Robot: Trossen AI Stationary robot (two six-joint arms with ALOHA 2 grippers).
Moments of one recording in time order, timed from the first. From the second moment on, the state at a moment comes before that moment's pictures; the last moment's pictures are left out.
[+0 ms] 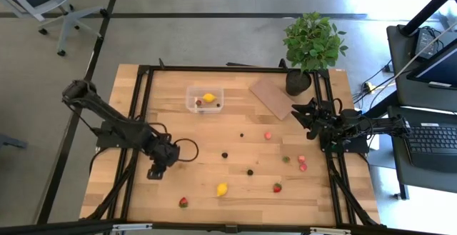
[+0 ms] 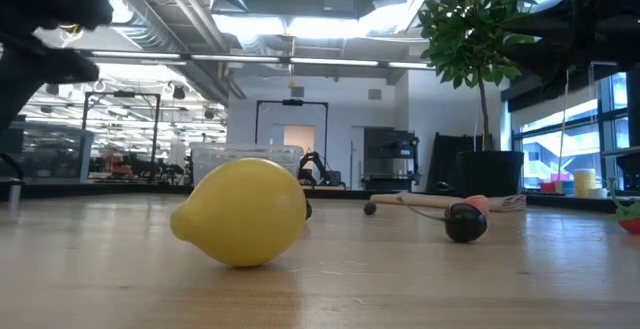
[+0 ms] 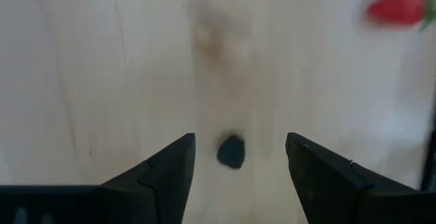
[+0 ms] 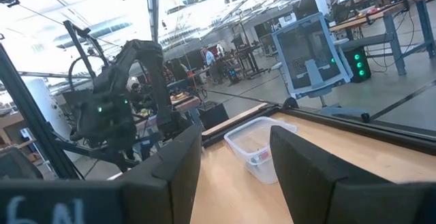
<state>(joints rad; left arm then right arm) -0.52 1.24 0.79 -0.91 0.09 -0.51 0.09 0.00 0.03 0.18 0.40 0.34</state>
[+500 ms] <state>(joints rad) -0.58 1.40 0.74 -0.84 0.17 -0.52 0.09 0.00 0.03 0.19 0.40 0.39</state>
